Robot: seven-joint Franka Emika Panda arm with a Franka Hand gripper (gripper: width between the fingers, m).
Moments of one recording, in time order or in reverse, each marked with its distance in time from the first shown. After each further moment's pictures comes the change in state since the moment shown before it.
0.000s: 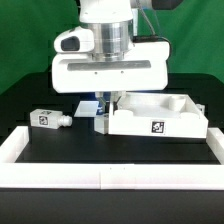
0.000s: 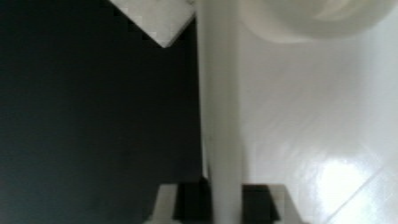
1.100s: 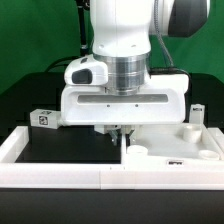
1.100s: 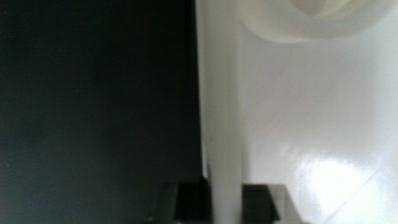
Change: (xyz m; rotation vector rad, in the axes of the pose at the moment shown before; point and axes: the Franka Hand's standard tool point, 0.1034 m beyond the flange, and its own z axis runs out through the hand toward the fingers) arm 0.061 -0.020 0.037 -0.018 -0.009 0.015
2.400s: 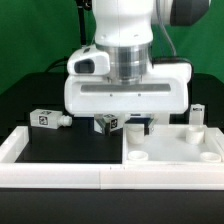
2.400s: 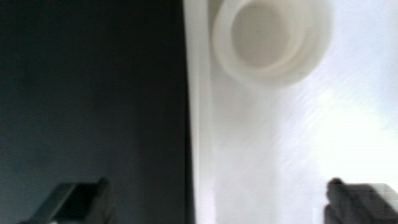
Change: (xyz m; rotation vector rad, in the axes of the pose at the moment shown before) arm -0.020 -0.013 -0.029 0.027 -0.051 0.062
